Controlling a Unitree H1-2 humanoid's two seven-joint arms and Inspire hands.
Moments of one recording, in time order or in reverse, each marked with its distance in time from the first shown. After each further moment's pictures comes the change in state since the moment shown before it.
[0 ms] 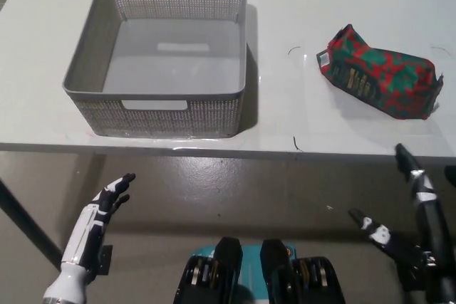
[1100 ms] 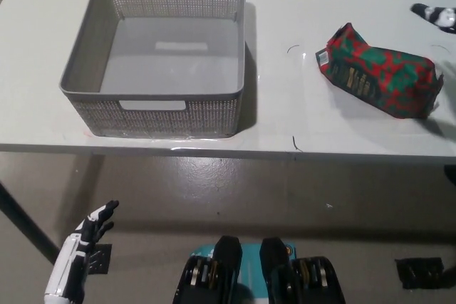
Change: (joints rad) left_arm 0.107 0.008 0.030 -0.015 -0.014 -0.036 -0.017; right_arm -0.875 -0.539 0.234 0.179 -0.381 0.568 0.442
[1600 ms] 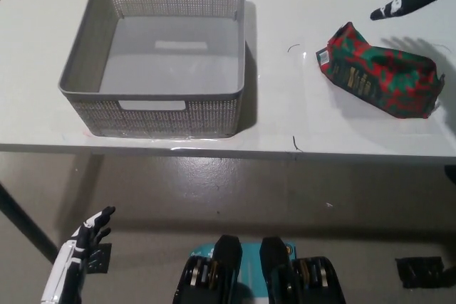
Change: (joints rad) left_arm 0.023 0.000 0.009 0.000 -0.022 -0.014 -0.002; right_arm -0.403 0.088 0.334 0.573 -0.042 0.050 0.323
